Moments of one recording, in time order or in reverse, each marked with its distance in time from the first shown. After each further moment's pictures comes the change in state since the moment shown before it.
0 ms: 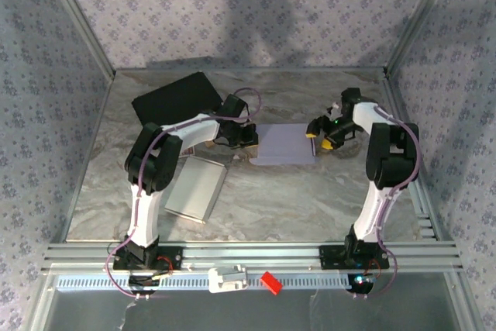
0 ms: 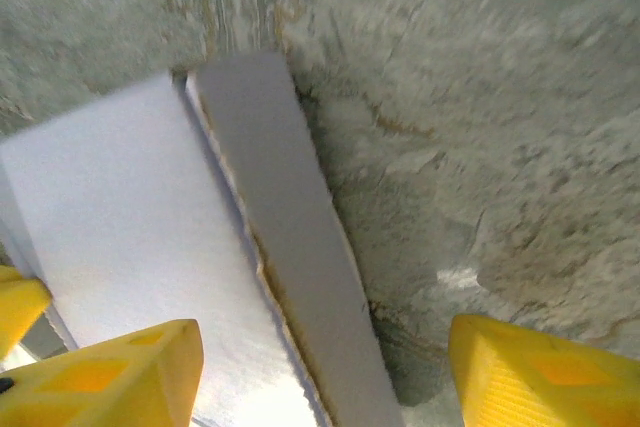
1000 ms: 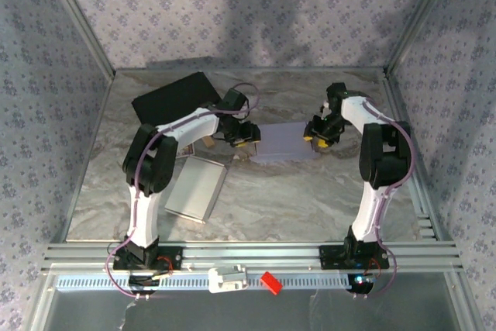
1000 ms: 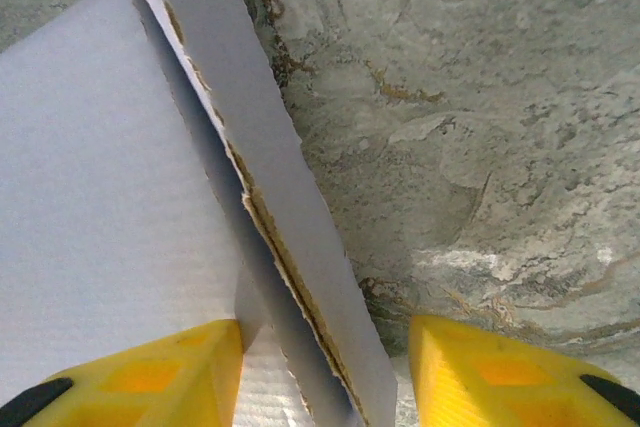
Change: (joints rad) left arm -0.009 -0.016 0.102 -0.203 -0.088 -0.026; right arm 0.116 0.019 0.098 -0.138 0.221 0.054
